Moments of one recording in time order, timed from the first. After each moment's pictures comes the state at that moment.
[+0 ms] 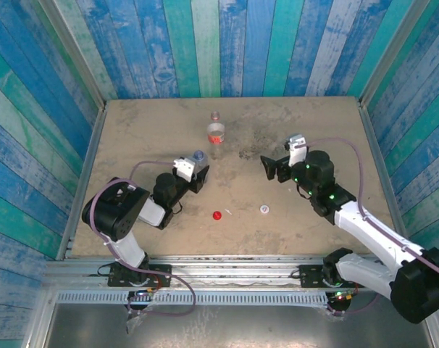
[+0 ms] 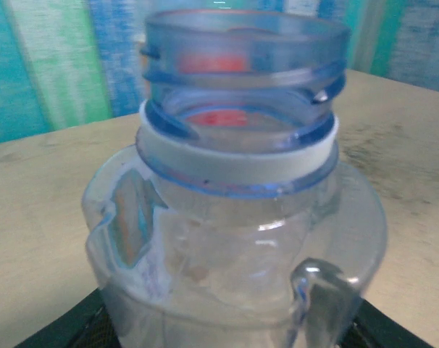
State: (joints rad) left arm -0.43 1.70 0.31 1.28 0.18 0.03; right arm 0.47 1.03 0.60 0.13 -0.04 0.13
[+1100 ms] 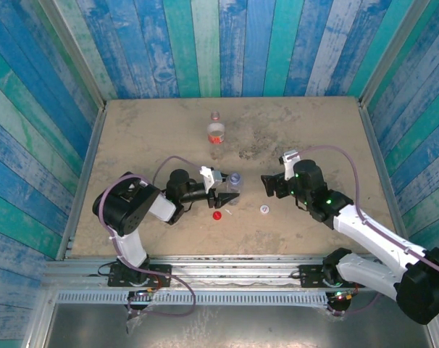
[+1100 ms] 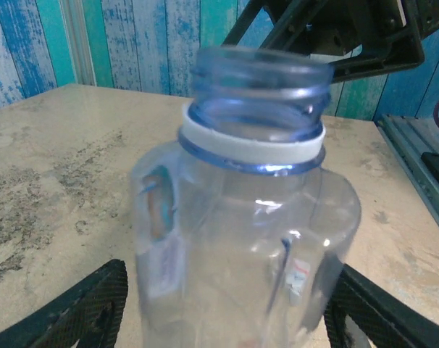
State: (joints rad) left arm -0.55 1.78 0.42 1.26 0.79 0.05; right arm 0.58 1.02 0.60 -0.16 0.08 0.21
